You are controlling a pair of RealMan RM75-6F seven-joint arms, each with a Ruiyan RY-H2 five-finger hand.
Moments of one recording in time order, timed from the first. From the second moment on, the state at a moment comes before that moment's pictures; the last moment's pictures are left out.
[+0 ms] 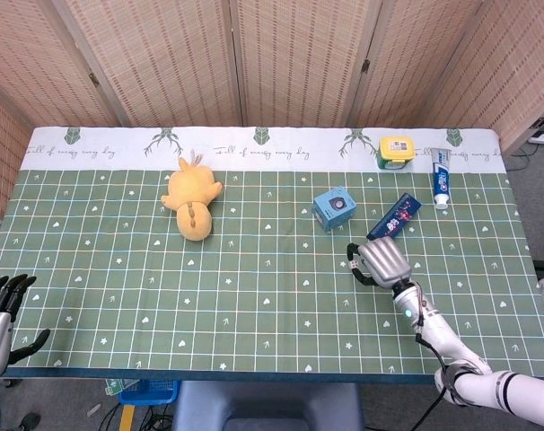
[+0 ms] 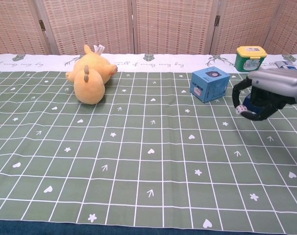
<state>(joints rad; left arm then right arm) -0.04 -1.05 -0.05 -1.80 1.46 1.54 0.21 0.60 -1.42 0.13 -1.43 -1.31 0.99 -0.18</state>
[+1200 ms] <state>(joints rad) -0.04 -1.05 -0.05 -1.79 1.45 1.52 0.21 0.46 -1.17 0.13 -1.64 -1.36 1.21 -0.16</state>
